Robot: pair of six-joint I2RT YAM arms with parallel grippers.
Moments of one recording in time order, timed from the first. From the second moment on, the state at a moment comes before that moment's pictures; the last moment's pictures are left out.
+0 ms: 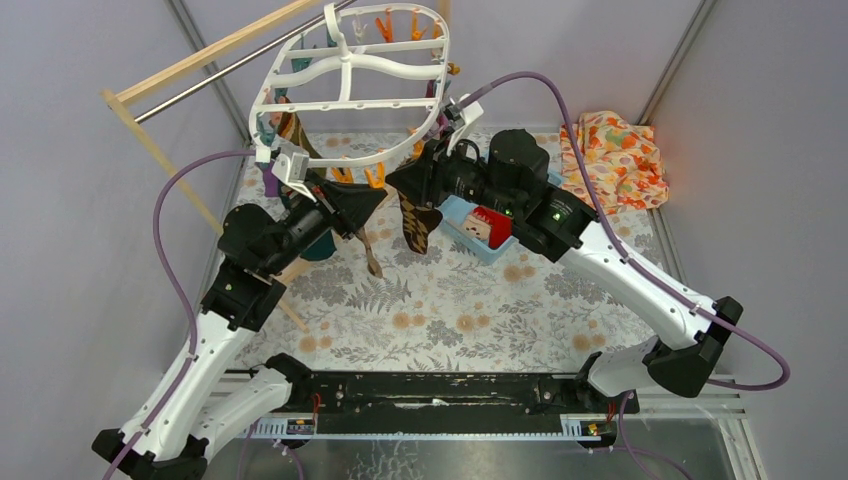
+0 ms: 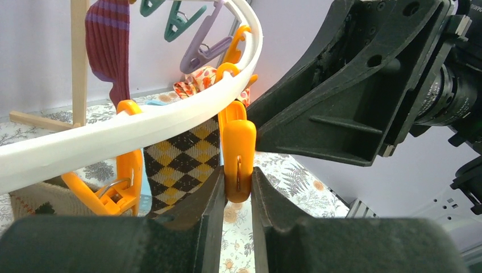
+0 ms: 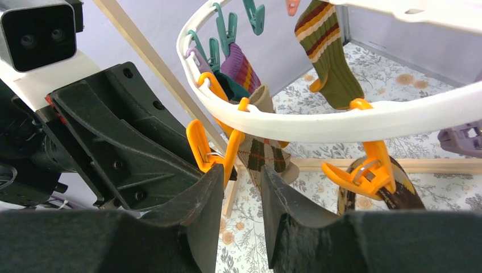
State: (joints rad) left arm -0.48 0.80 0.99 -0.02 0.32 -0.46; right arm 0.88 1.40 1.57 -0.19 -0.19 0.36
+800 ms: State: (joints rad) left arm -0.48 0.81 0.99 -0.01 0.32 -0.46; right arm 0.87 1.47 1.61 -0.19 -0.24 0.38
